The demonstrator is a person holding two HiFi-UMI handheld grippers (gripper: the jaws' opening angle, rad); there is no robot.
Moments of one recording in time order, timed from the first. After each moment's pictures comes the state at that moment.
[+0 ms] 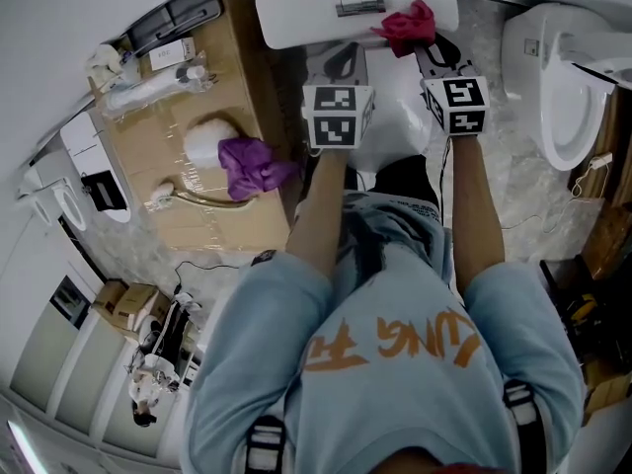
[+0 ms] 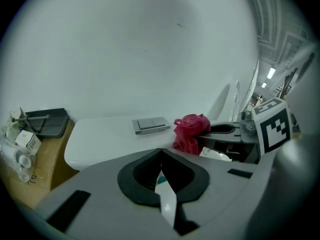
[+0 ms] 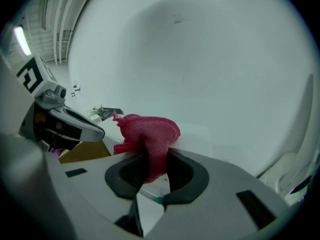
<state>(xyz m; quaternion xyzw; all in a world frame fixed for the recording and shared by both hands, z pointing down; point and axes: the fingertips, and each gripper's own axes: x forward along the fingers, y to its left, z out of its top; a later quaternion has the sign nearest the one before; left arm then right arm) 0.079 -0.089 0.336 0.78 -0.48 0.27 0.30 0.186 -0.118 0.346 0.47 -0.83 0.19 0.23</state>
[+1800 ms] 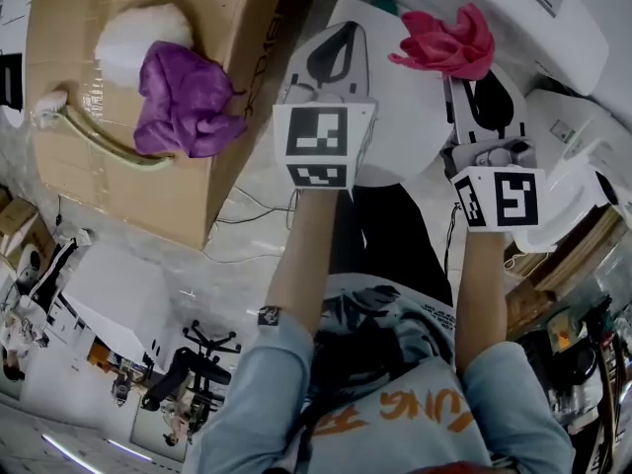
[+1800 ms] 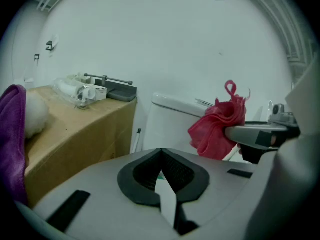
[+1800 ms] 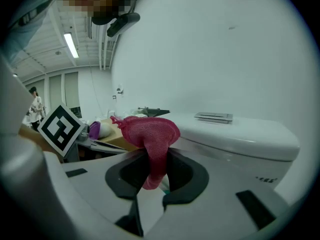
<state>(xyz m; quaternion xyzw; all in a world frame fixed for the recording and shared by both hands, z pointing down) -0.047 0.006 0.437 0.67 -0.67 0.11 0.29 0.061 -0.021 0.378 0.30 -0.94 0.10 0.16</state>
